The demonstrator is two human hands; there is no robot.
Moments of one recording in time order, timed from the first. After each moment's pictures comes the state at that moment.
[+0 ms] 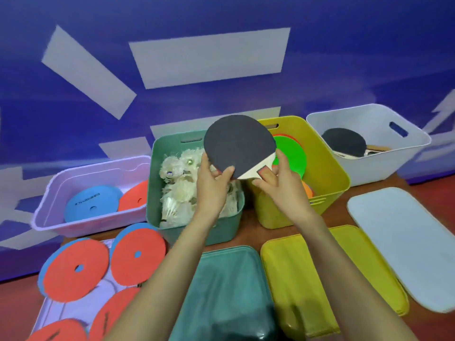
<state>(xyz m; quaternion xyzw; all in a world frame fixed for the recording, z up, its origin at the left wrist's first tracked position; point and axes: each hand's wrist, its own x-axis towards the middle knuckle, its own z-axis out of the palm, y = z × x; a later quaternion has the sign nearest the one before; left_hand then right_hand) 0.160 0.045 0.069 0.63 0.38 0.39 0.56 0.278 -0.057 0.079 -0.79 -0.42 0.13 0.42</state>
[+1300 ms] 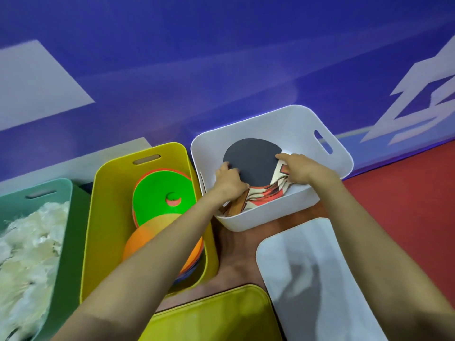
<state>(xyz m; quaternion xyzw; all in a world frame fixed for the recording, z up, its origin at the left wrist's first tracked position) 0.610 0.013 -0.007 0.86 0.41 -0.07 0.31 0.781 -0.095 -0.011 -0.85 -0.45 0.26 0.05</state>
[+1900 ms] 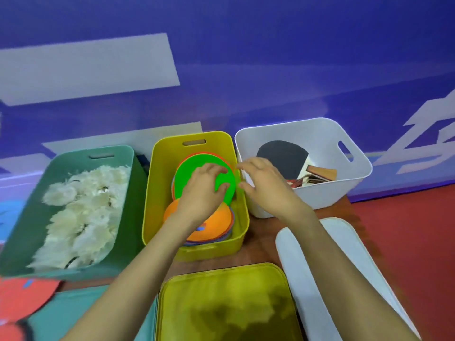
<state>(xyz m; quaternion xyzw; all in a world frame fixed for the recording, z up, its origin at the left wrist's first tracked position) 0.427 -0.014 0.069 0.89 0.35 0.20 0.20 0.566 -0.102 0.083 -0.75 -0.62 0.09 0.21</state>
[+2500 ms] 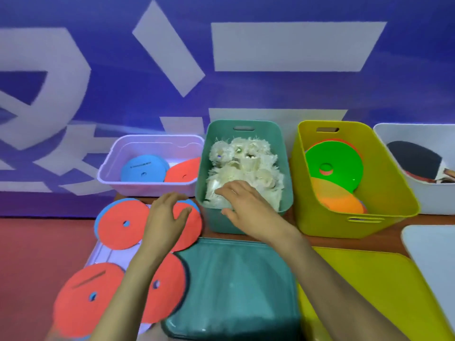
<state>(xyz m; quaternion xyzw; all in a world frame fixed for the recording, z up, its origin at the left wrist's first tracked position) -0.029 0.052 0.028 0.77 0.53 0.27 0.21 0.168 -0.003 0.055 -0.62 -0.76 0.10 0.17</state>
